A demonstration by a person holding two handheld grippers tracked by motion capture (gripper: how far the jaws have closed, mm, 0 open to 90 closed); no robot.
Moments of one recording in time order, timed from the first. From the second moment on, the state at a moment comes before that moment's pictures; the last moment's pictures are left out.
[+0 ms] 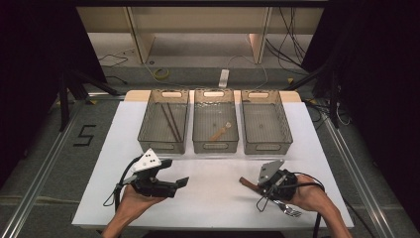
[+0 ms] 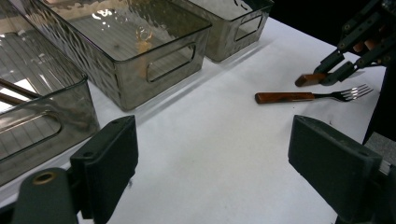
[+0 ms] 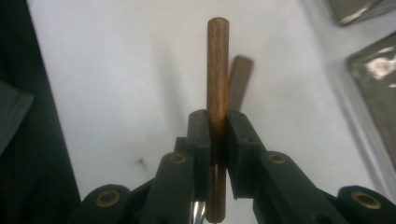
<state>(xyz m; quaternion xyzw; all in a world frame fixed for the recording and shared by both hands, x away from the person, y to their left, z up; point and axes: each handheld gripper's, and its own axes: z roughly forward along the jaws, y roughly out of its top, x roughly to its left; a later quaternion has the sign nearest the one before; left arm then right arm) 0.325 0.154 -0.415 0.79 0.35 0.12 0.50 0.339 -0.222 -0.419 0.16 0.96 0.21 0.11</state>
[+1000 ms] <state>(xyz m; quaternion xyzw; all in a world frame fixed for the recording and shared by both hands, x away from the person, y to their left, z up) 0.325 0.166 -0.413 0.77 0.36 0.14 0.52 0.383 -0.251 -0.381 0.33 0.87 0.36 0.11</state>
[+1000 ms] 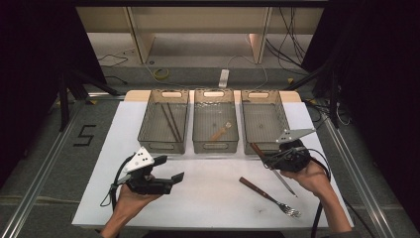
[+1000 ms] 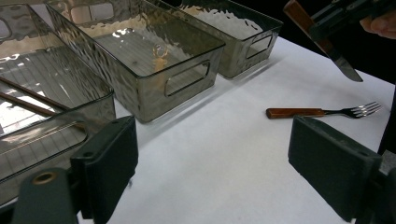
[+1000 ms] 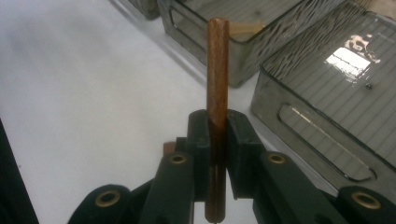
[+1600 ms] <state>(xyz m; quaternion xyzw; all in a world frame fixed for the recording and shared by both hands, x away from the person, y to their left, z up) 0.316 0.182 -0.413 0.76 0.36 0.15 0.52 0.425 -0.252 -0.353 0.39 0.82 0.40 0.11</state>
